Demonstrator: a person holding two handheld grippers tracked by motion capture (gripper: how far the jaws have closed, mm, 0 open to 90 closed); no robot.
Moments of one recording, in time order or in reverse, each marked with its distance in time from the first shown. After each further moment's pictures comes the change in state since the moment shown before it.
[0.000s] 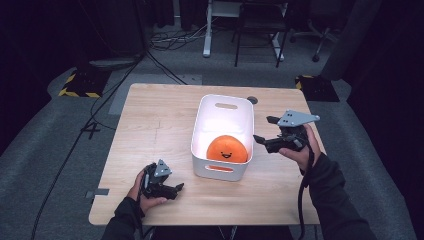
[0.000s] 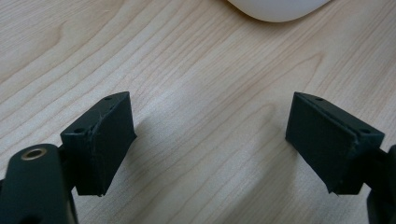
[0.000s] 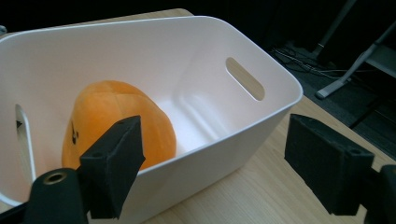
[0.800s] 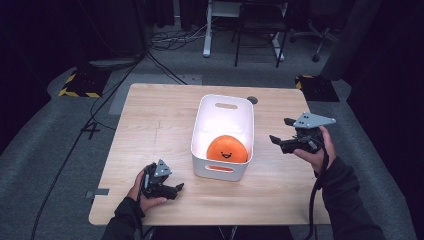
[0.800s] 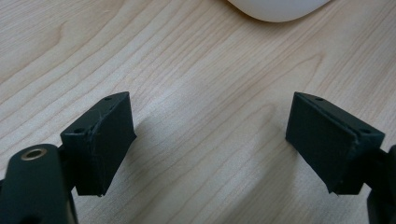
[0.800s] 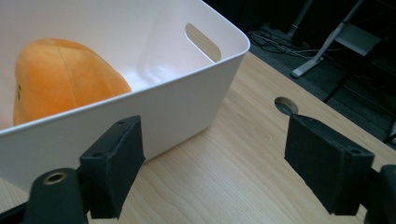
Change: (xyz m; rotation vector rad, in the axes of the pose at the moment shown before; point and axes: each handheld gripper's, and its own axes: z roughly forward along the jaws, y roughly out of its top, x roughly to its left) left arm 0.000 0.000 0.000 0.000 0.002 0.002; right arm -0.024 -0.029 -0.022 0.054 -0.089 0.034
